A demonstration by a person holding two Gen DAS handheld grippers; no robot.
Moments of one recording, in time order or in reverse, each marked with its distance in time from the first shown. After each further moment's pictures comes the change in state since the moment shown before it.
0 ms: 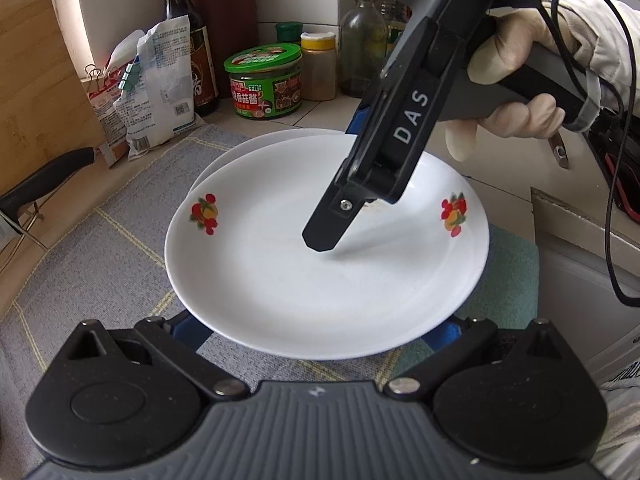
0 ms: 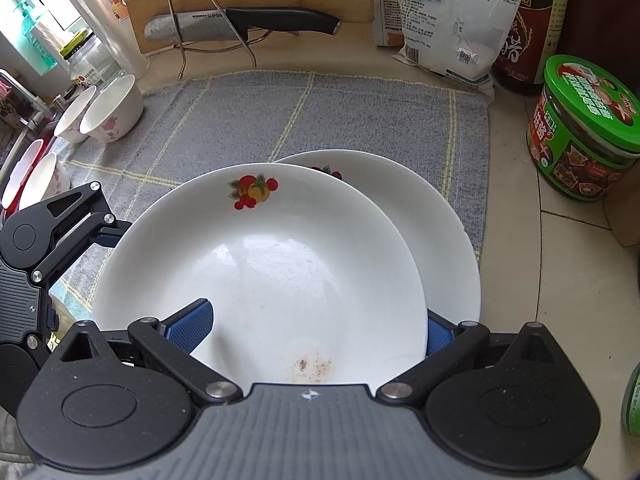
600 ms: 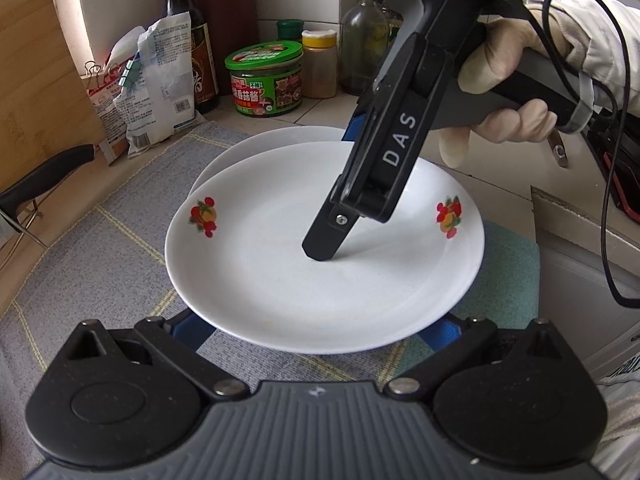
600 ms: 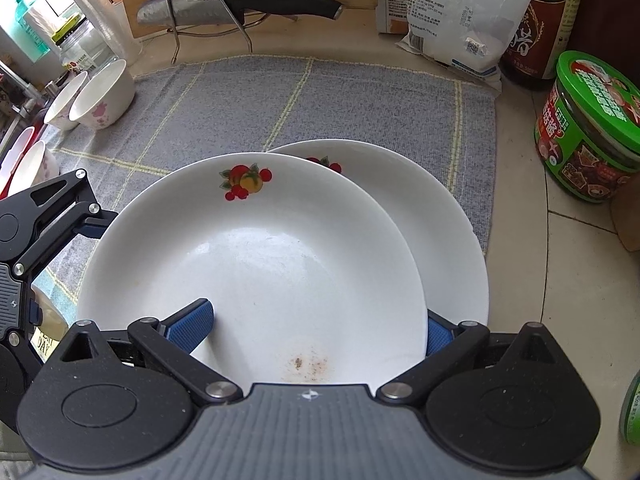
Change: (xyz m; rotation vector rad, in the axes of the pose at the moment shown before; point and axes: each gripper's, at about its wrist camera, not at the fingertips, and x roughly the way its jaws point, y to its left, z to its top) left arm 0.000 0.001 0.001 -0.005 0.004 -0.008; right arm 0.012 -0.001 0.006 -0.011 0.040 -0.017
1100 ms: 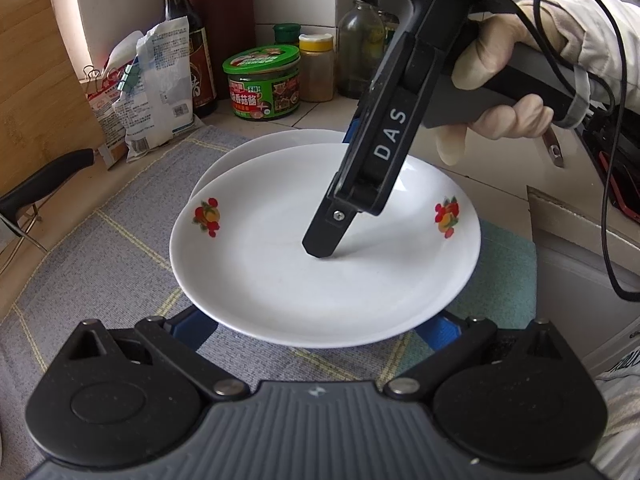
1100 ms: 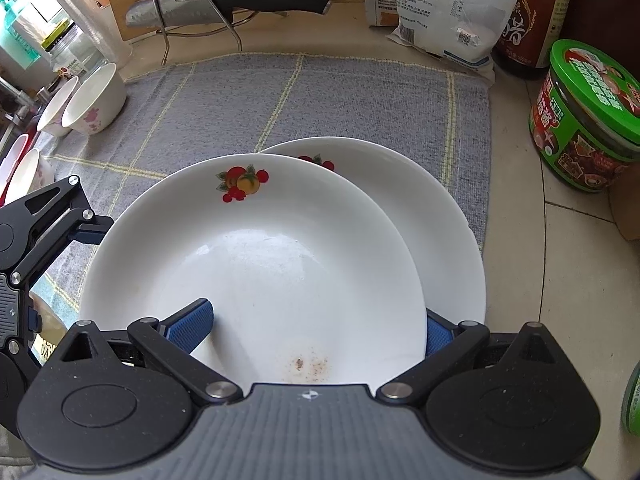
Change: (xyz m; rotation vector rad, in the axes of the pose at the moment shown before) left arm -0.003 0.000 0.001 0.015 -0.009 -0.005; right arm 0.001 -0.001 0.003 0.032 0.024 -0.010
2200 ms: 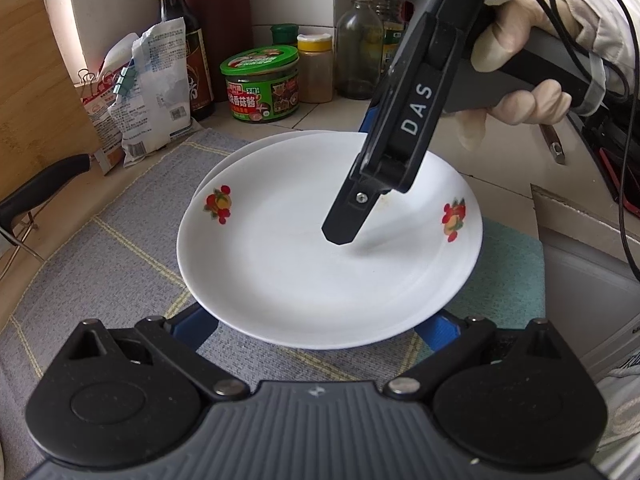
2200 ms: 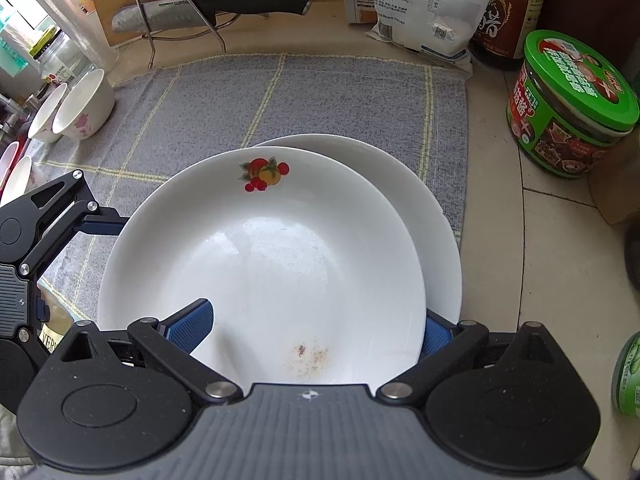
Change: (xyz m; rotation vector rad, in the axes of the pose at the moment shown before) left arm 0.010 0.006 0.000 0.013 -0.004 -0.006; right arm -0.013 -0.005 -0.005 0.035 0.007 -0.022
